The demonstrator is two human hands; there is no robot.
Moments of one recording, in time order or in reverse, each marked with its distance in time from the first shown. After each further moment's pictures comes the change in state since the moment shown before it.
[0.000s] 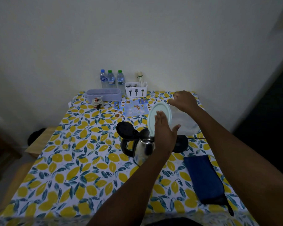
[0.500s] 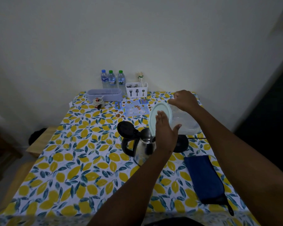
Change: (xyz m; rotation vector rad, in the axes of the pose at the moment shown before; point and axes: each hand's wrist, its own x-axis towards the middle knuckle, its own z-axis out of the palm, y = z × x) left_hand -0.002 0.004 0.000 -0.018 -0.004 -0.015; right_hand 0.000 -0.001 -0.003 -0.020 -0.001 0.005
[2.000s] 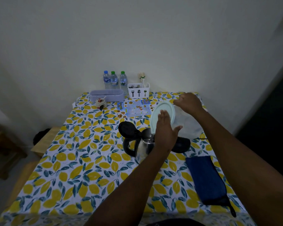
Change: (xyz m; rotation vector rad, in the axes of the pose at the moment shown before) left_hand 0.007 -0.006 -0.003 0.081 -0.055 0.083; right_hand -0.005 0.017 0.003 0.061 0.039 0.052
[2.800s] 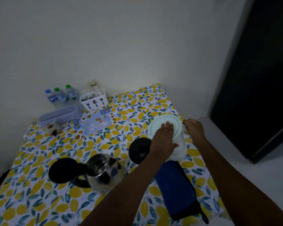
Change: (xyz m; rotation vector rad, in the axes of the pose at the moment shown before) left_hand 0.075 0.067 0.197 0.582 -0.573 0.406; right_hand -0.042 0.289 0.022 0.759 0.210 0.682
